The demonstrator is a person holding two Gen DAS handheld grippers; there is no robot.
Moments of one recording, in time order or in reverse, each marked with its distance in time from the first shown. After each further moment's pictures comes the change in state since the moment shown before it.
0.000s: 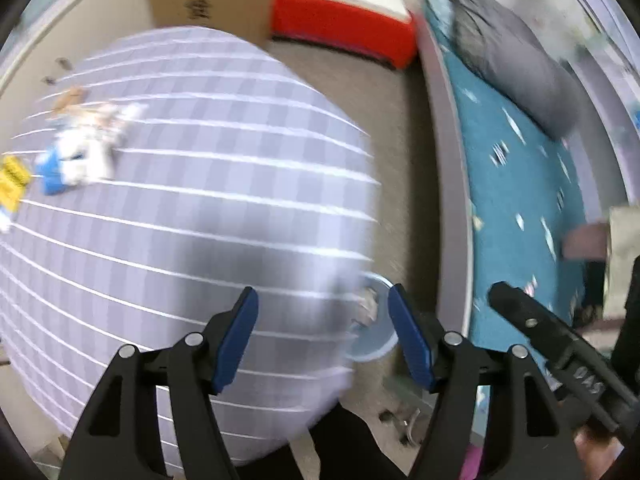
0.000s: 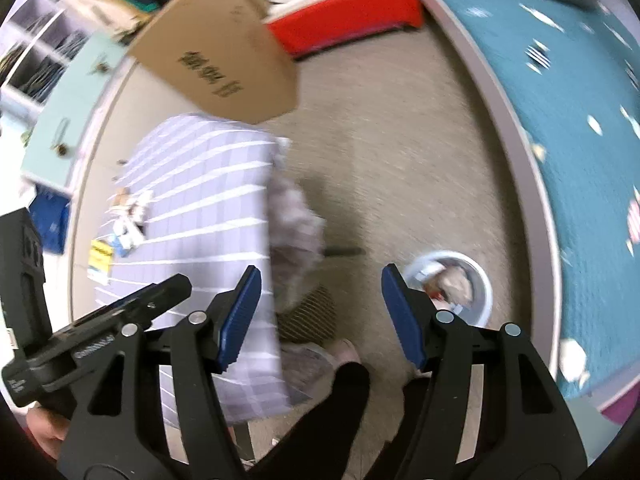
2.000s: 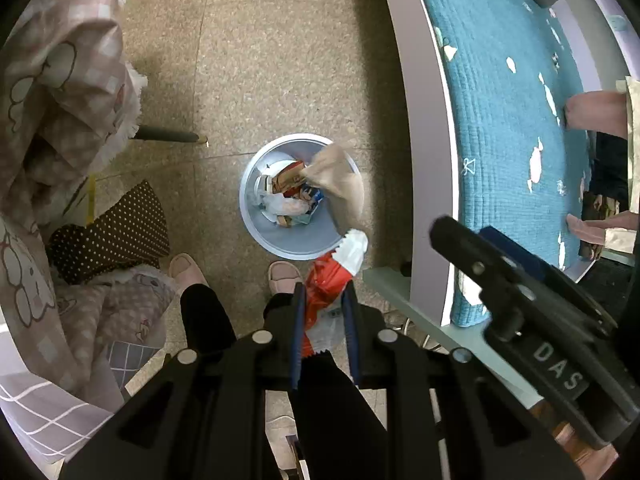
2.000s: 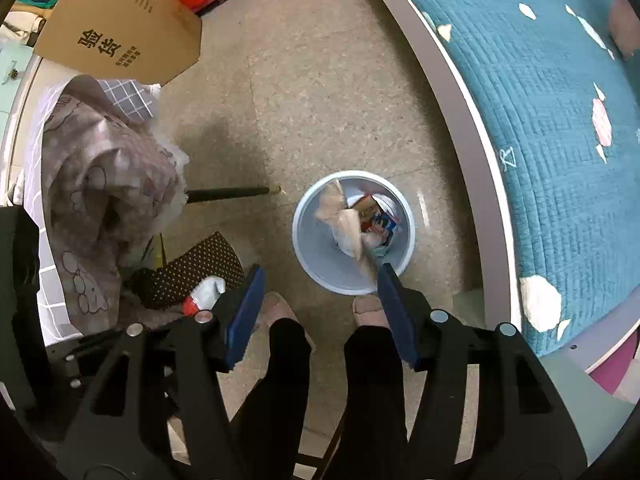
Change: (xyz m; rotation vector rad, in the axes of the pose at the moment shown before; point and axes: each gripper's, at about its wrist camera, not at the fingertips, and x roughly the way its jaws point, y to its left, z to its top) left arm 0.184 -0.147 -0.116 0.224 0.459 -0.076; right arm 0.060 -0.192 -0.079 0.197 0.200 -0.197
